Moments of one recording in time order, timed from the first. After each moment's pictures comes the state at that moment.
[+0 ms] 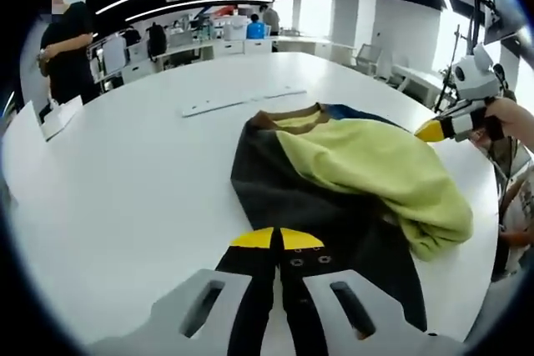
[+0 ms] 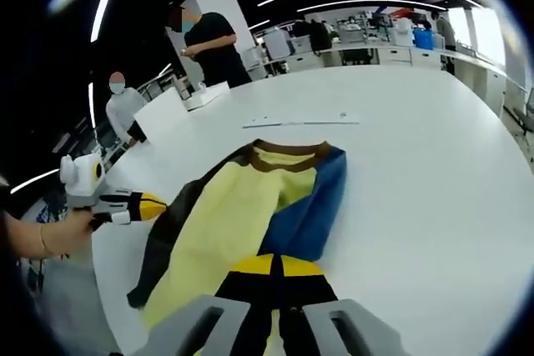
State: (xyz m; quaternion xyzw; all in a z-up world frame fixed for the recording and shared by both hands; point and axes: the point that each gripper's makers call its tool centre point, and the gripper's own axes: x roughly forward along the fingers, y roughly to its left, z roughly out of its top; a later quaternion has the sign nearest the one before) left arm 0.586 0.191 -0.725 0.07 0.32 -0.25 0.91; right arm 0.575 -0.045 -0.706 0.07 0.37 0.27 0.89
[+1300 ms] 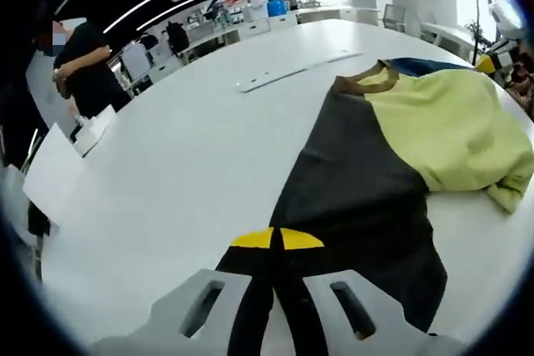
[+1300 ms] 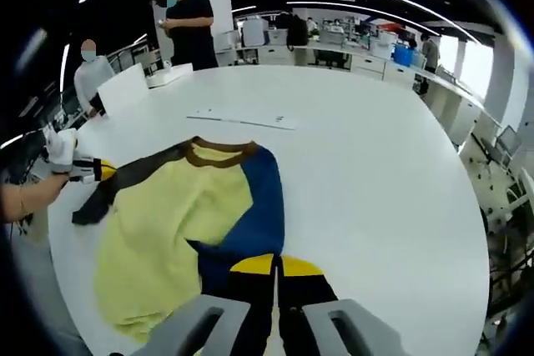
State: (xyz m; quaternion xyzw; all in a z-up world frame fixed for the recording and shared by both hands) left arm 0.634 0.272 -0.752 0.19 0.36 -0.15 0.90; right arm 0.605 -0.142 -0.700 -0.06 0.40 0.17 0.90
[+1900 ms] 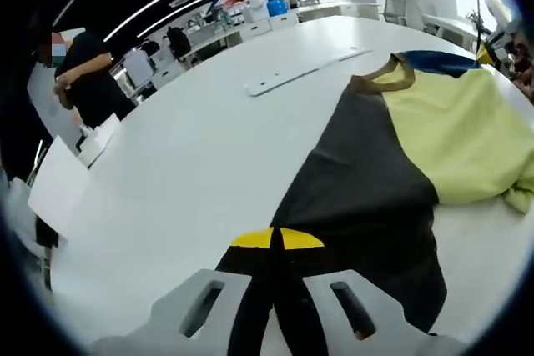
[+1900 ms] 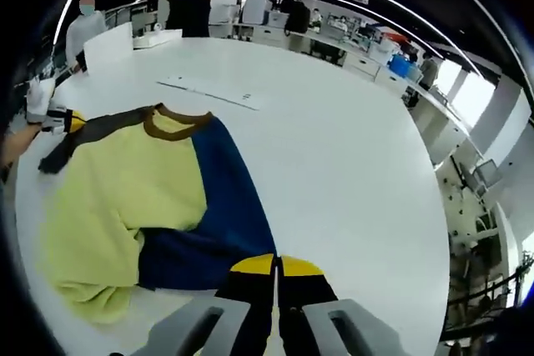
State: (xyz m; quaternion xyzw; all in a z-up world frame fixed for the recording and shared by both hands) left arm 0.661 0.282 -0.751 0.21 0.35 -0.14 0.90; right arm 0.633 -0.186 -0.723 -0.18 0.42 0.13 0.88
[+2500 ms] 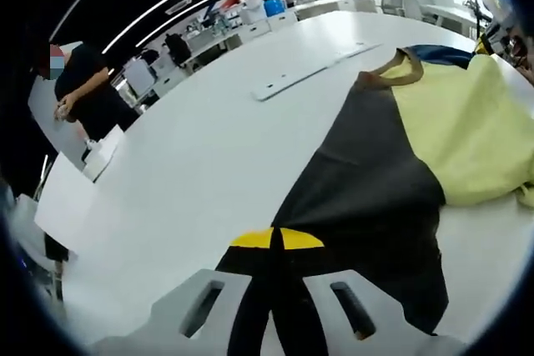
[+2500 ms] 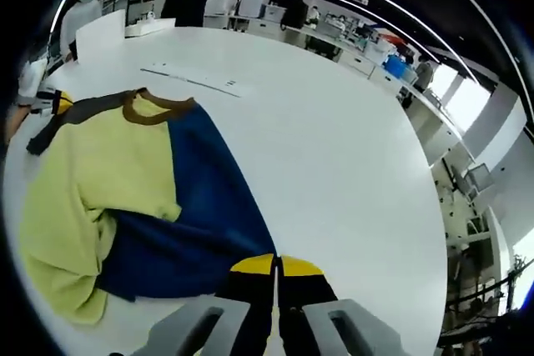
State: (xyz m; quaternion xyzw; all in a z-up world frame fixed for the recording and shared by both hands) left arm 0.681 0.289 -0.750 0.25 0.34 -0.14 0.90; right arm 0.653 -0.201 -0.741 -0.19 0.42 0.11 0.88
